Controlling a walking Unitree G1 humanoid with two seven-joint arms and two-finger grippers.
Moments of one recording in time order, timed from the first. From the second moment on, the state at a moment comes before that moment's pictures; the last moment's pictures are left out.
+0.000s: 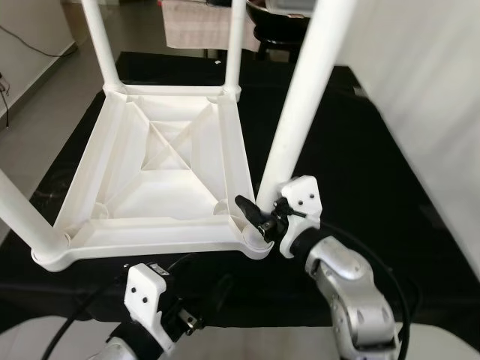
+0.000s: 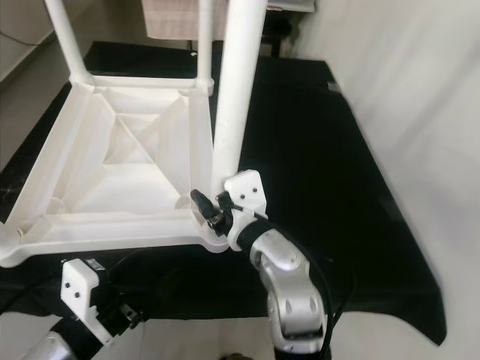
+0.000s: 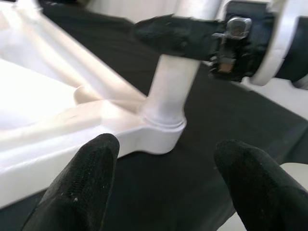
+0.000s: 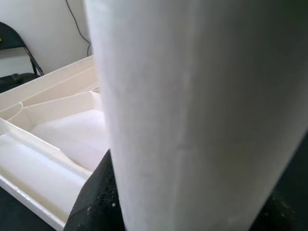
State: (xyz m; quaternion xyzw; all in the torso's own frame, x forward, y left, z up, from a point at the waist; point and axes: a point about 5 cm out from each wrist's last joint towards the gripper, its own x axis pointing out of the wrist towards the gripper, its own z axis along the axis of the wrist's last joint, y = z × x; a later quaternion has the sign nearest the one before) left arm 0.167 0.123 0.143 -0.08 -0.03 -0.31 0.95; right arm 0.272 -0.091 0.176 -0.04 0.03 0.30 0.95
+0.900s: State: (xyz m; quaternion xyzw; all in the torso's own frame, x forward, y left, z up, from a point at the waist) left arm 0.174 0.127 0.137 -0.07 -0.04 -0.30 0.95; right arm 0.257 -0.082 0.158 0.00 0.09 0.45 0.89
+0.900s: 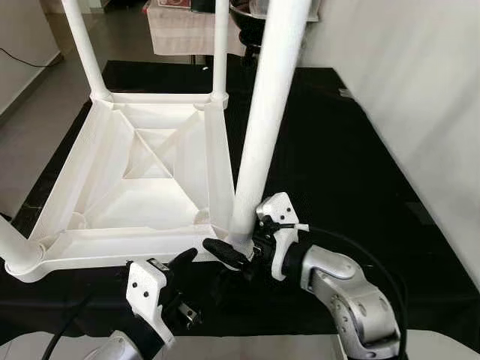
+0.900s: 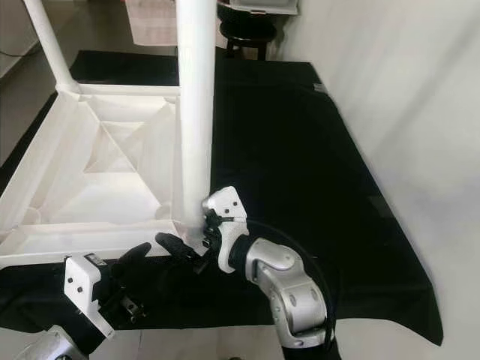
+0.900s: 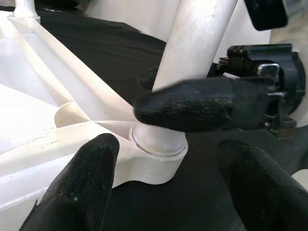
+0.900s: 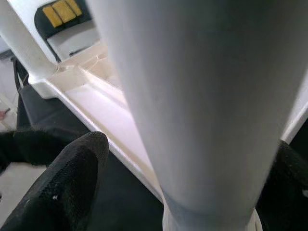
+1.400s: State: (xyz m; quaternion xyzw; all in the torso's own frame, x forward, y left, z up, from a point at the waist) left arm 0.200 0.161 0.138 0.01 -0.05 -0.13 0.99; right arm 0.282 -0.130 0.140 -0.03 0.12 0.39 0.91
